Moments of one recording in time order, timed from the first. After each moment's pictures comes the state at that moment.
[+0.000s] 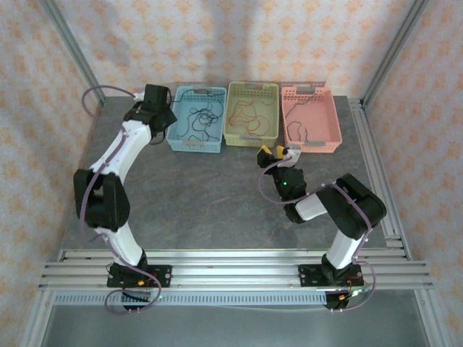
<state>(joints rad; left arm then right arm) -0.10 1.81 1.61 -0.64 -0.25 -0.67 0.55 1.73 0.46 1.31 0.29 0.40</state>
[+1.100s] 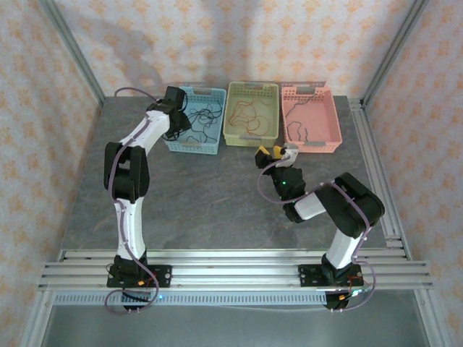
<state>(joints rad) -0.12 2.13 1.82 -0.72 -0.14 -0.65 0.55 1.75 0.47 1.31 0.25 0.40</state>
